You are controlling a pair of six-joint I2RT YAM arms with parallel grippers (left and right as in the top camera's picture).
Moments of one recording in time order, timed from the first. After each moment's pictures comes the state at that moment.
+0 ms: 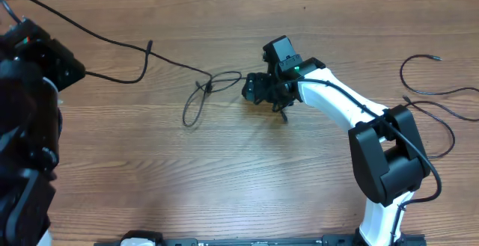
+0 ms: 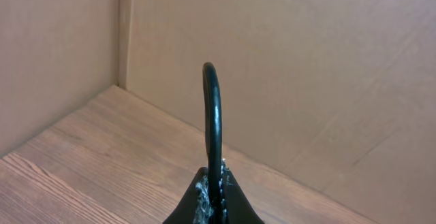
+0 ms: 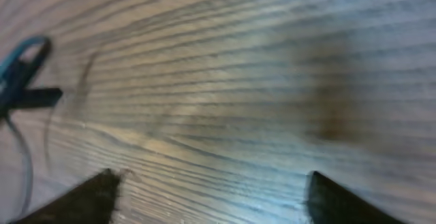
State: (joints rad) left arm -0.10 1.28 2.19 -1.21 -0.41 -0.44; right arm 0.46 2.01 1.41 -0.58 -0.24 0.55
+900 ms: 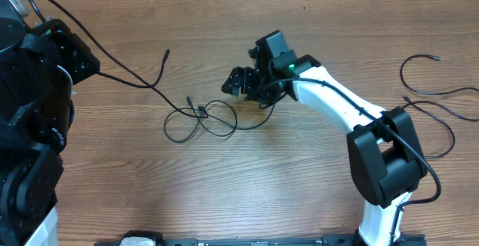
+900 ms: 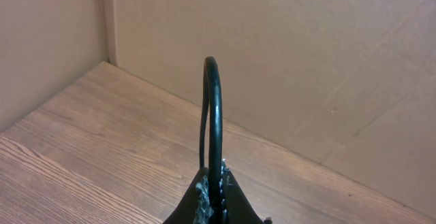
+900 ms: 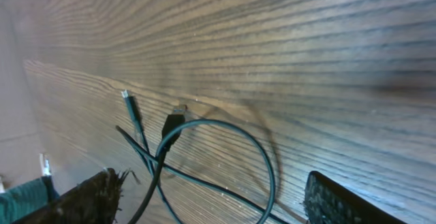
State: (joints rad) left arm -0.10 1.32 2.19 -1.26 -0.34 -0.45; right arm 0.50 2.01 1.47 -0.54 -0.48 0.66
